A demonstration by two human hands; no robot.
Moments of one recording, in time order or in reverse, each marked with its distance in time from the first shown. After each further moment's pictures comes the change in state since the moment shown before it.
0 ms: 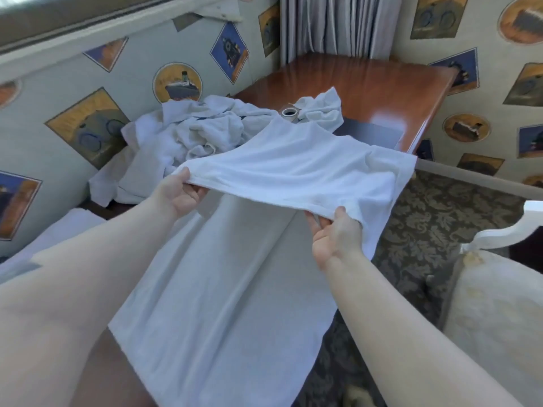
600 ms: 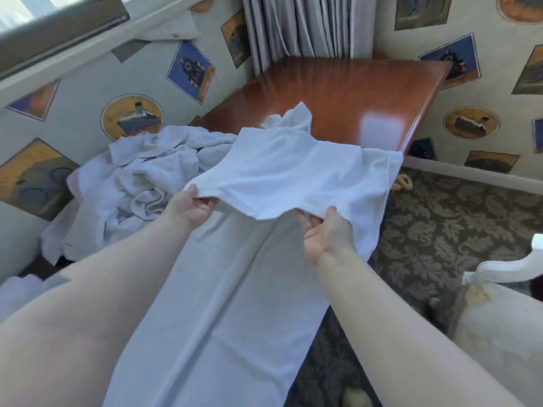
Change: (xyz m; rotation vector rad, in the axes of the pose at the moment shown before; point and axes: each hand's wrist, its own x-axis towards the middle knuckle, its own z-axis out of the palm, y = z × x) left_hand 0.122 -0.068 0.177 -0.169 0.105 -0.097; right_hand 0.178 -0.117 0.043 0.074 0.024 0.153
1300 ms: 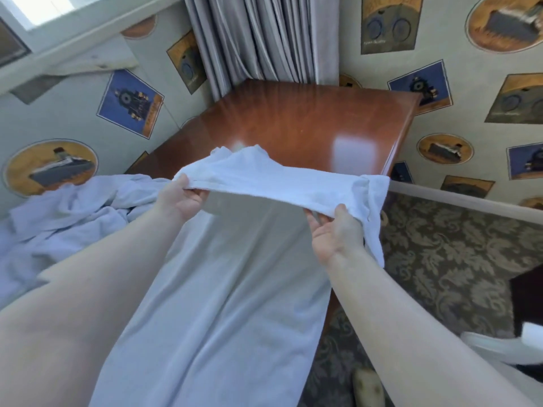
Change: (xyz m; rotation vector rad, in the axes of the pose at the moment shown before) left_hand 0.149 -0.031 0.212 0.026 -0.107 0.026; right_hand 0.177 -0.154 0.083 0.029 -0.024 -0.123
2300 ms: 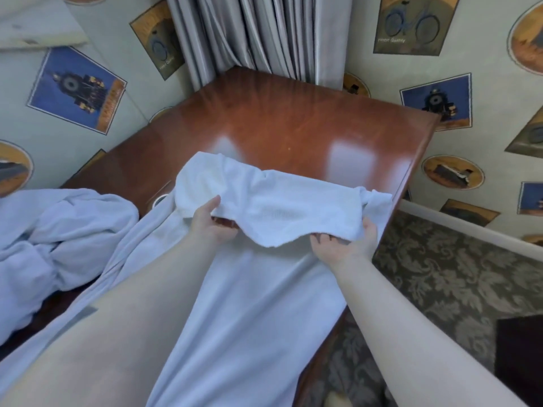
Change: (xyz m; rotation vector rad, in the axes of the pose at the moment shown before) left_hand 0.141 -0.107 0.082 -0.139 0.259 -0.320; right_hand 0.195 -0.065 0.031 0.161 0.222 0.284
